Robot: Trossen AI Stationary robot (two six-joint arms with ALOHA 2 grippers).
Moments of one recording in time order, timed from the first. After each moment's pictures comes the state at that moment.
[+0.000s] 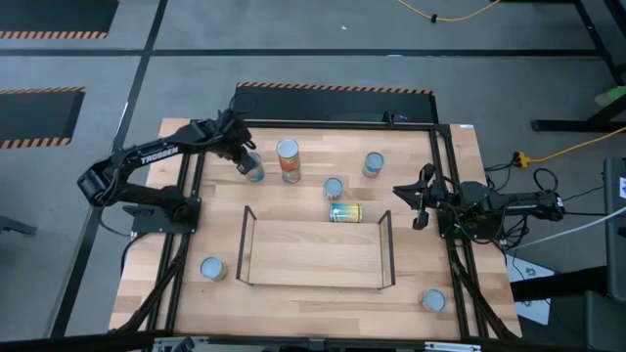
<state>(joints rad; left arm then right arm) 0.78 1.21 0.77 -0.62 0.02 0.00 0.07 0.02 0.01 0.07 0.29 -0.01</state>
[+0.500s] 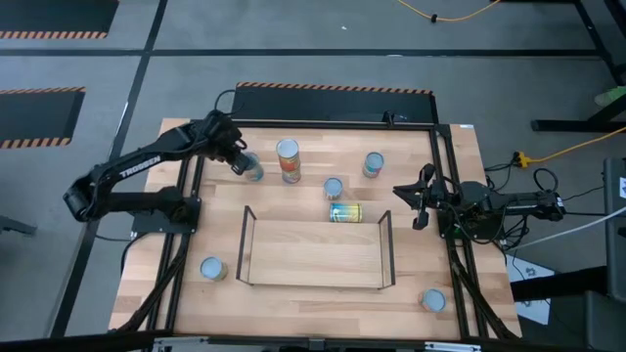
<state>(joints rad) 0.74 1.01 0.77 -0.70 0.05 -0.17 0.07 0.02 0.01 0.07 0.29 -0.01</state>
